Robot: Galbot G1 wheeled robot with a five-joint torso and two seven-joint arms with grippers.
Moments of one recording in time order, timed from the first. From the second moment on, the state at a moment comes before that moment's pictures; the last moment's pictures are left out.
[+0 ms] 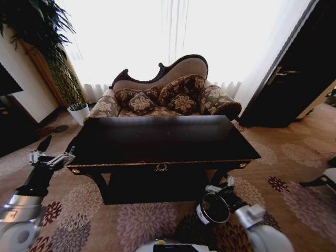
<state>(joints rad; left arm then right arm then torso) 1.68 -1.29 -1.24 -2.34 -0.81 -0.01 0.40 -1.78 1.21 0.85 2.23 0.40 0.07 -0.26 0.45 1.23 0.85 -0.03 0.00</state>
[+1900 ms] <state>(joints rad) 1.72 -1.28 -1.28 -2.32 -0.79 0.09 0.25 -1.61 1.20 0.84 2.22 0.60 0.12 -0.15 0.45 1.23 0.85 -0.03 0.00</state>
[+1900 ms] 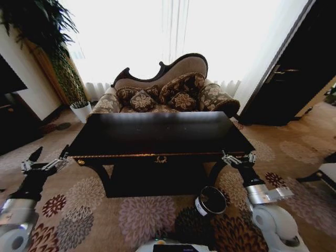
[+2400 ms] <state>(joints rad) 1.72 -1.28 -1.28 -2.32 -0.78 0.09 0.25 -1.62 1.21 0.85 2.21 0.61 0.13 -0.18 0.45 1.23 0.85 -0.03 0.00</state>
